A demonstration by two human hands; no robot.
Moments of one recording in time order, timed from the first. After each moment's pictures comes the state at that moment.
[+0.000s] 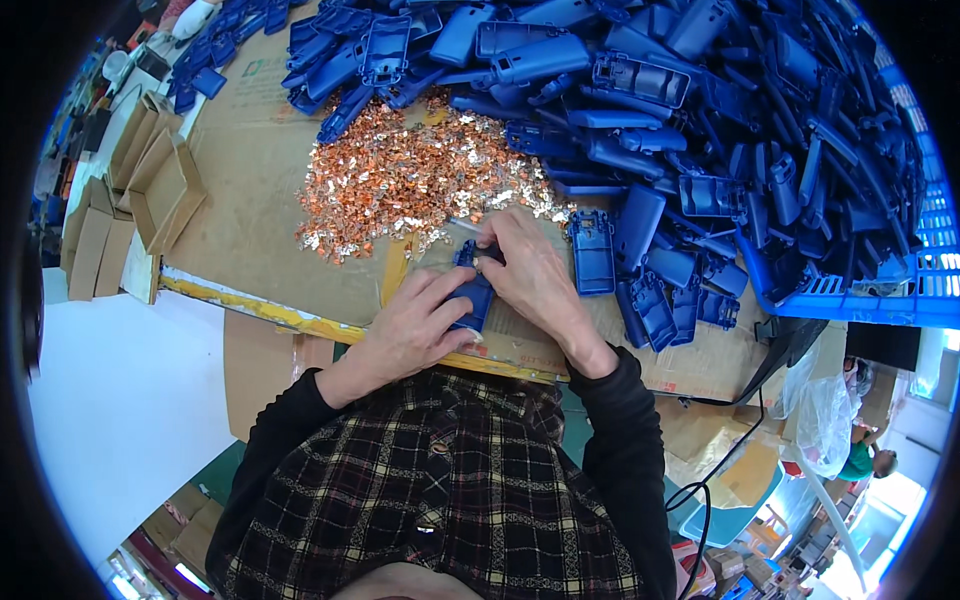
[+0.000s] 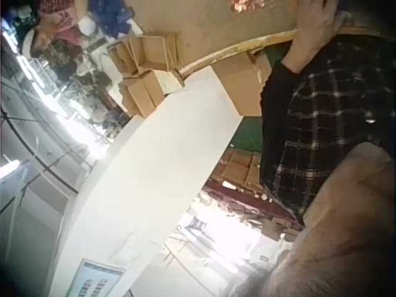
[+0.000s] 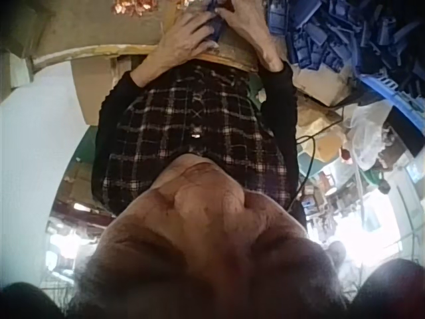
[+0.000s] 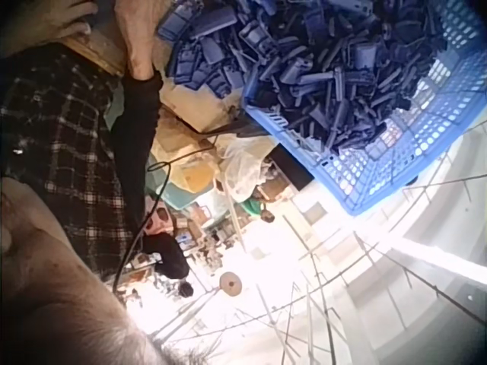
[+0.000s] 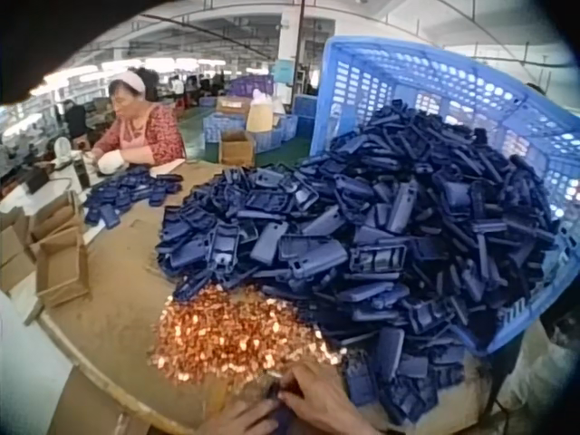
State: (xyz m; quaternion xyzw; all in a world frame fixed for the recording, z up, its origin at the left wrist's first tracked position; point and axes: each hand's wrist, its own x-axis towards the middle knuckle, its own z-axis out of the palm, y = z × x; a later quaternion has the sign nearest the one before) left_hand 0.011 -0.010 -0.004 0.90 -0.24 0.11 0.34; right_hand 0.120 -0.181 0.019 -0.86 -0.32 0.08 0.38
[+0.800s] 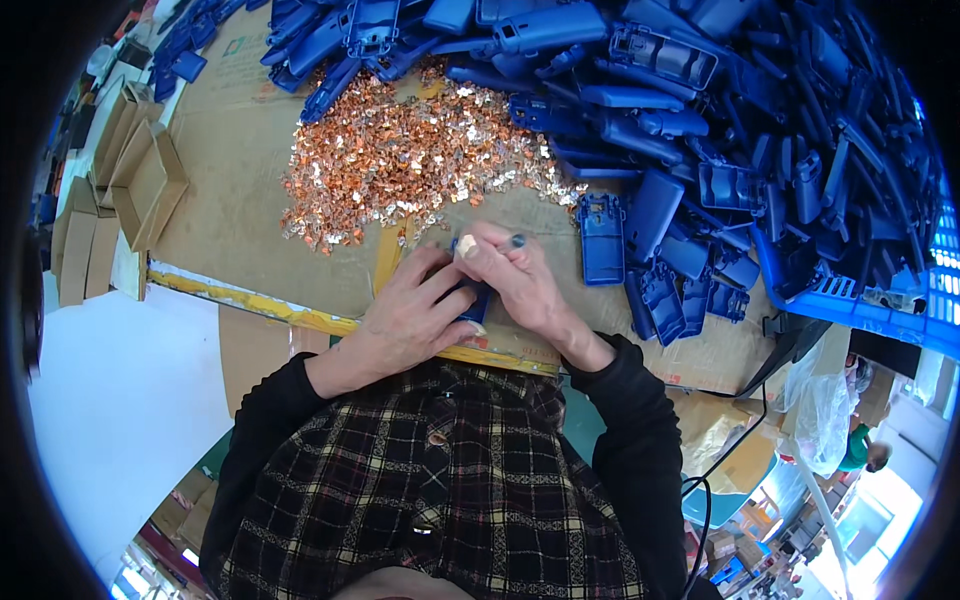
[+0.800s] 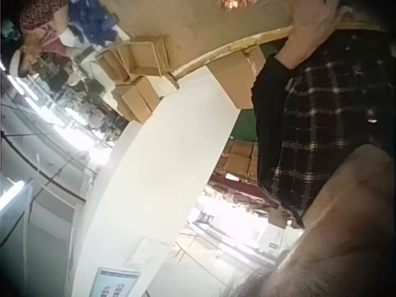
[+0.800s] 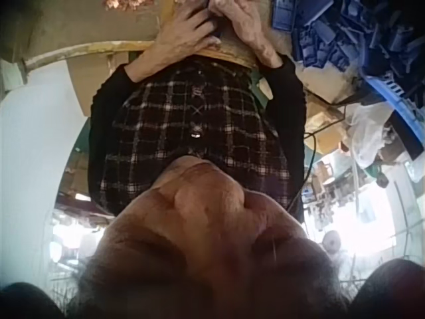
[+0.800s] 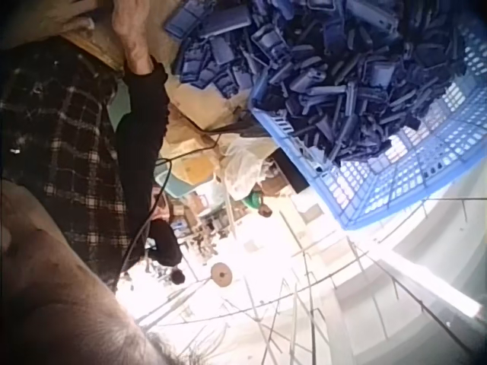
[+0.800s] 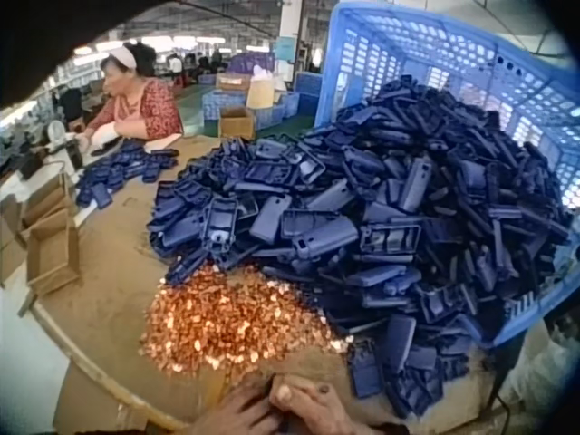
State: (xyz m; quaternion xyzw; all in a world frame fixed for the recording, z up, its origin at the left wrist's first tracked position) left_hand 0.017 -0.010 -0.004 0.91 -0.25 0.07 0.33; right_hand 0.103 -0.178 0.014 -0.59 -0.20 0.33 0.71
